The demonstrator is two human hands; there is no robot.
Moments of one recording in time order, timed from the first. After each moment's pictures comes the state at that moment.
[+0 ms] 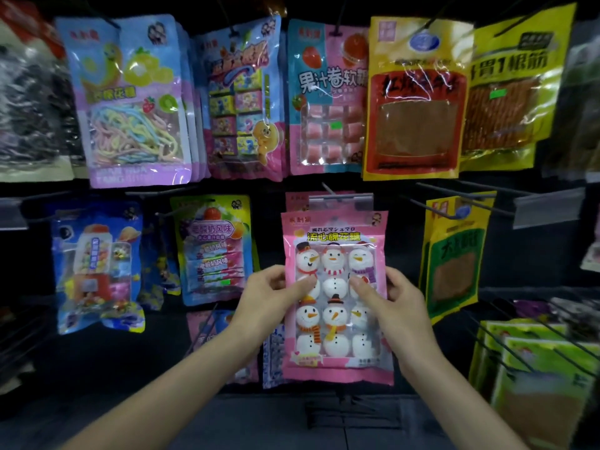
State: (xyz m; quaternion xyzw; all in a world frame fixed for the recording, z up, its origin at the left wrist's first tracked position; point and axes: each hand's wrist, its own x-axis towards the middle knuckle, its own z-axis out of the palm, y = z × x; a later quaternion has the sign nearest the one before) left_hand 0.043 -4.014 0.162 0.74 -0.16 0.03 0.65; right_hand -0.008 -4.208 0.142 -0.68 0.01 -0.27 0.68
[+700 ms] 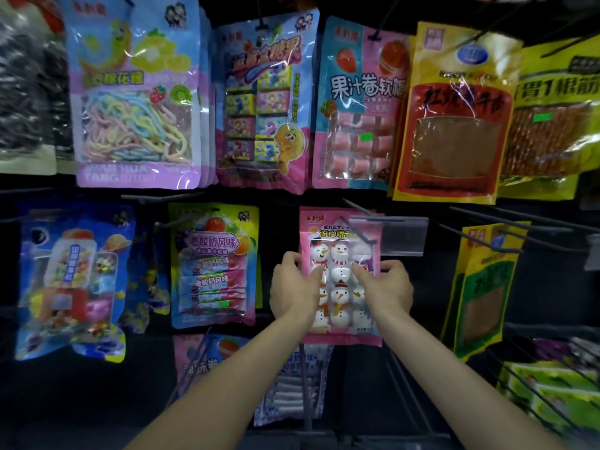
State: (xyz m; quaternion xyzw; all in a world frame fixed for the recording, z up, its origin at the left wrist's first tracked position) left_hand 0.188 -4.072 0.144 0.80 -0.01 0.22 0.56; right_hand 0.141 -4.209 0.157 -0.75 0.20 -0.35 0.53
